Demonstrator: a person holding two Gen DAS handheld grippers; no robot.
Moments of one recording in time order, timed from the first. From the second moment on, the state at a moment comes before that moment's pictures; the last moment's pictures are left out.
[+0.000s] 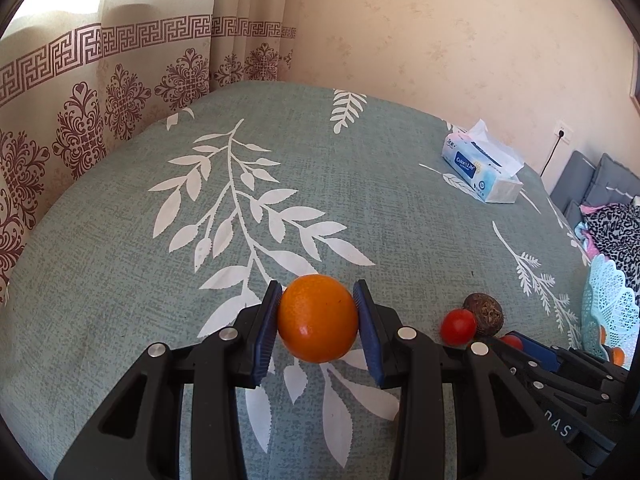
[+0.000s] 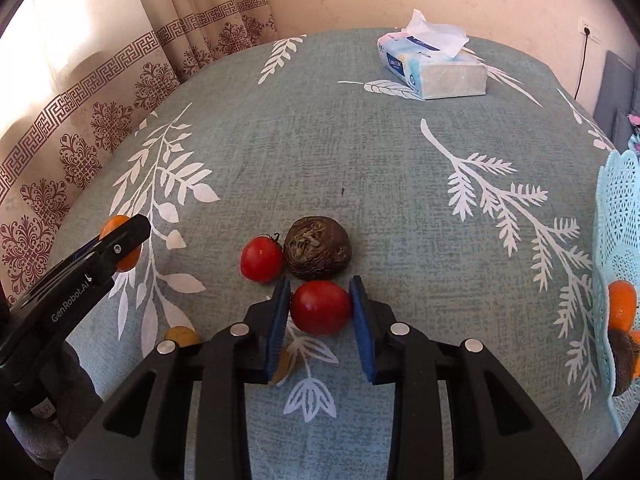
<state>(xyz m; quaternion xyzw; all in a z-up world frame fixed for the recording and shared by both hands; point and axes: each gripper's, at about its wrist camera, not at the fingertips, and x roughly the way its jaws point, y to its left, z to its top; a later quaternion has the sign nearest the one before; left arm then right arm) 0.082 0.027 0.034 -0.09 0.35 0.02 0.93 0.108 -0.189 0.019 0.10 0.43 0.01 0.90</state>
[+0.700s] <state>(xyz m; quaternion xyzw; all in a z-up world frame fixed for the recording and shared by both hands) 0.081 0.026 0.034 -0.08 0.35 0.02 0.93 0.024 -0.311 0.076 0.17 0.32 -0.16 0.92</state>
